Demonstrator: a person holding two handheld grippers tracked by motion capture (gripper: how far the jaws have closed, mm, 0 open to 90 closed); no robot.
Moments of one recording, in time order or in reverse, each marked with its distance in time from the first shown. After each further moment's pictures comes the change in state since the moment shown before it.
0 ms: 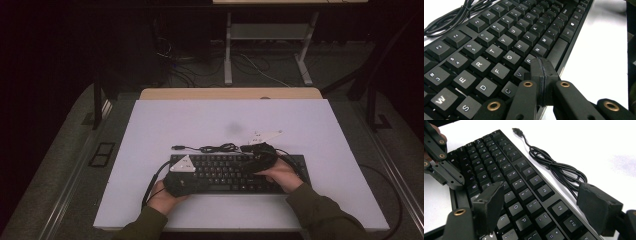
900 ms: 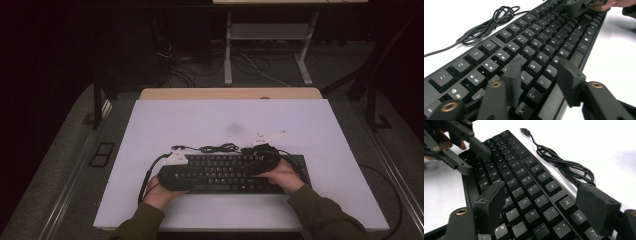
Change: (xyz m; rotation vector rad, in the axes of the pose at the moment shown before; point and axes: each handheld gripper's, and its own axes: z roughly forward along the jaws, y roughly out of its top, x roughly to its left) left arm 0.014 0.003 -0.011 -0.079 0.071 -0.054; right arm 0.000 -0.004 -0.008 0.000 0.059 0.023
